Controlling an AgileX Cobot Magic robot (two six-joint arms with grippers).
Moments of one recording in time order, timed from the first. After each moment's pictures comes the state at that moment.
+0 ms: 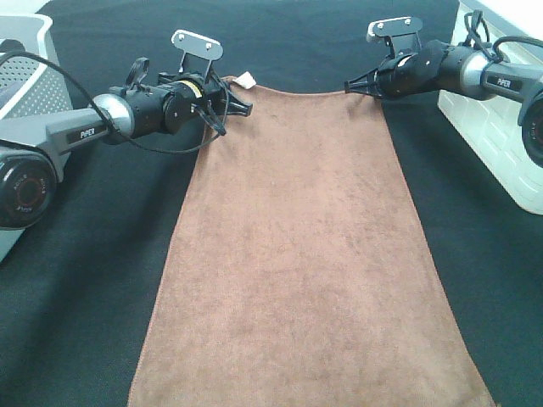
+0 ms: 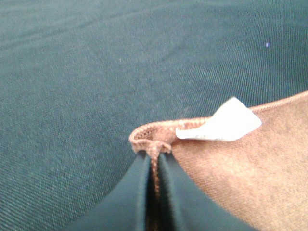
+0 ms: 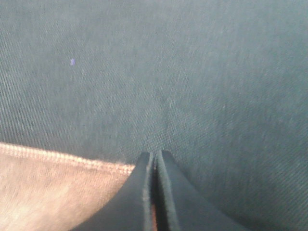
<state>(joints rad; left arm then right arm) -0.31 2.85 -2.38 0.04 -0.09 0.08 0.11 2.72 -2.27 0.22 0.16 -0.34</state>
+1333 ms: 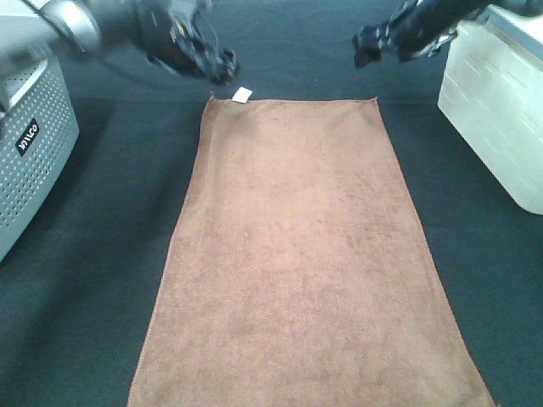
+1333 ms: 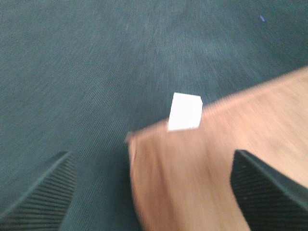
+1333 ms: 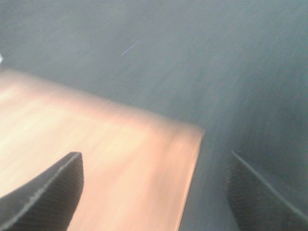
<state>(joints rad) -0.31 2.57 -2.38 0.04 0.57 0.06 0.11 2.43 -2.27 0.22 0.78 -0.32</state>
